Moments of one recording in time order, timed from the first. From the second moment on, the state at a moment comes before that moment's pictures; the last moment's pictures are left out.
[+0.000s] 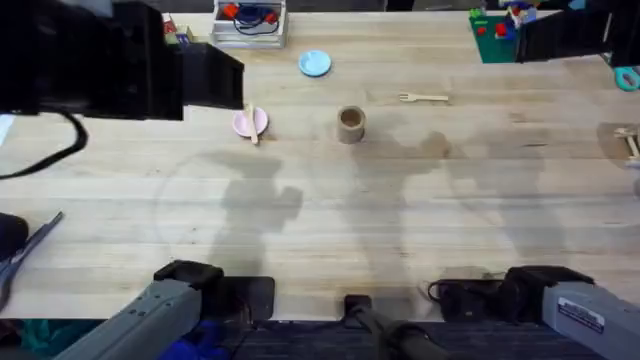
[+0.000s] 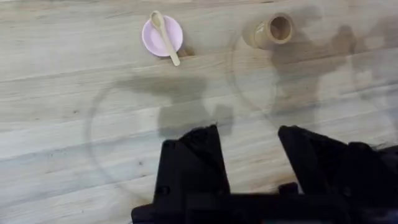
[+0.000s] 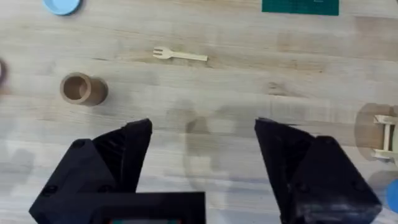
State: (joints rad) left arm -0.16 1.07 1.58 -1.52 0.15 -0.11; right arm 0.00 1.14 1.43 -1.17 -0.03 -0.05
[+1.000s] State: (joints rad) left arm -0.16 1.14 1.48 -1.50 0.24 0.00; right arm 0.00 1.14 1.43 -1.17 -0.03 -0.05
